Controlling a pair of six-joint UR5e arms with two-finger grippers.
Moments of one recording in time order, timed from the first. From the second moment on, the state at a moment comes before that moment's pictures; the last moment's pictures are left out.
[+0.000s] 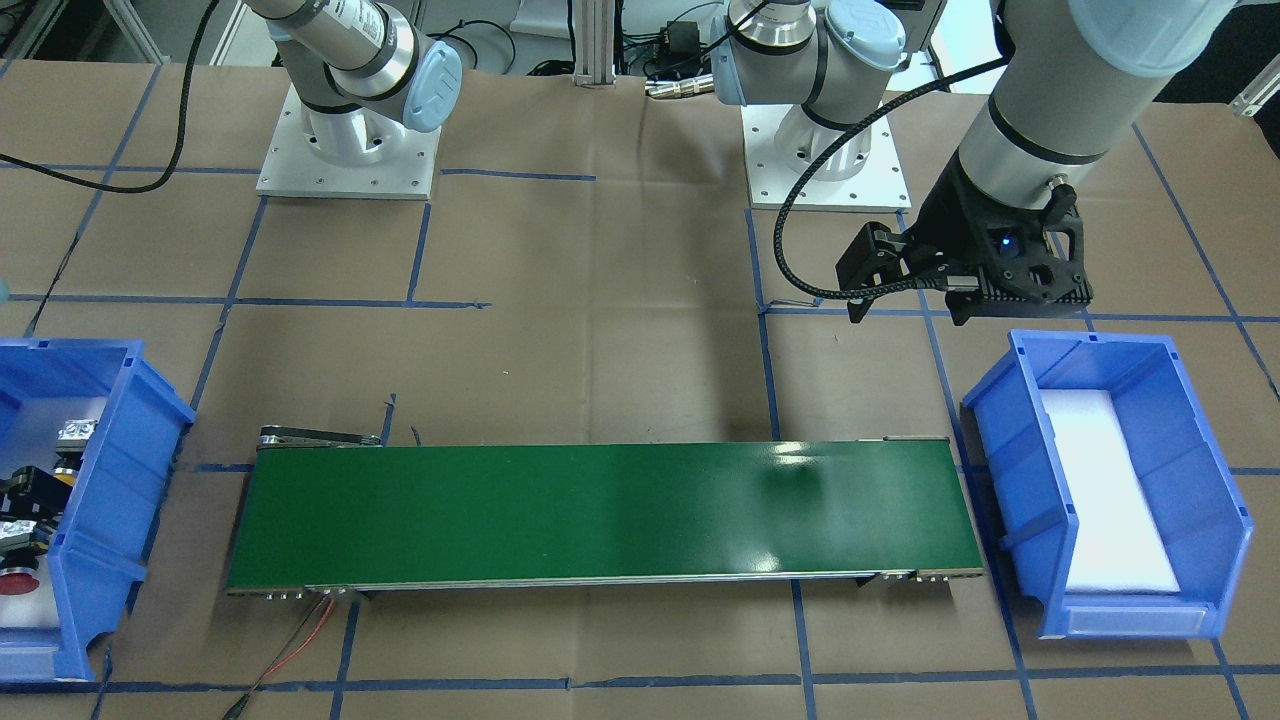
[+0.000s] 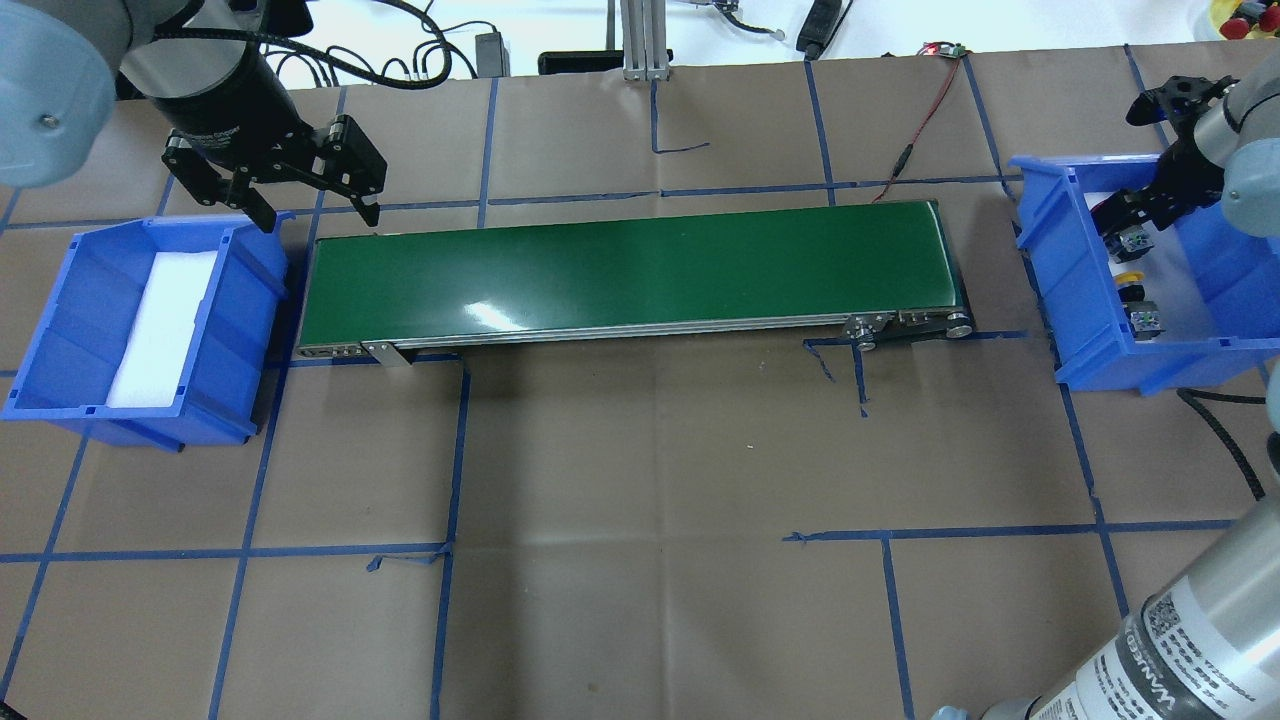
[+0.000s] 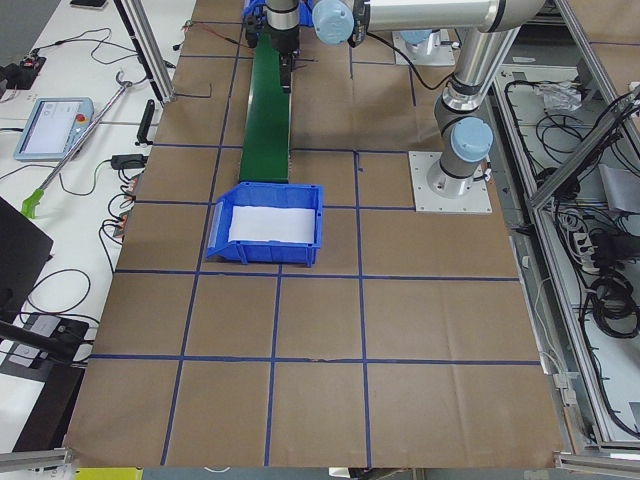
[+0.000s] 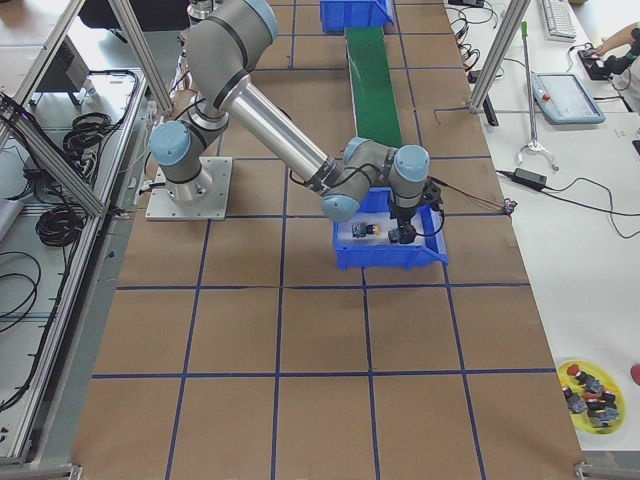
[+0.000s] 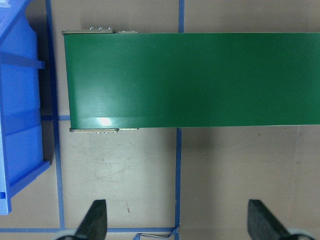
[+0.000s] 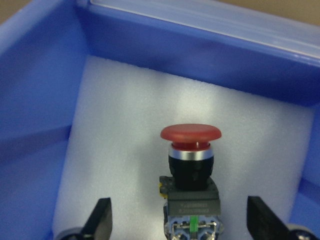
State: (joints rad) left arm -1.50 -1.66 -1.52 -1.55 1.55 0.07; right arm 1.06 -1.03 1.58 -2.21 -1.51 -0.75
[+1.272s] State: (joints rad) left arm -1.49 -1.64 -1.54 -1.54 1.55 0.08; right arm 1.28 -1.35 1.38 -1.70 -1.51 -0.45
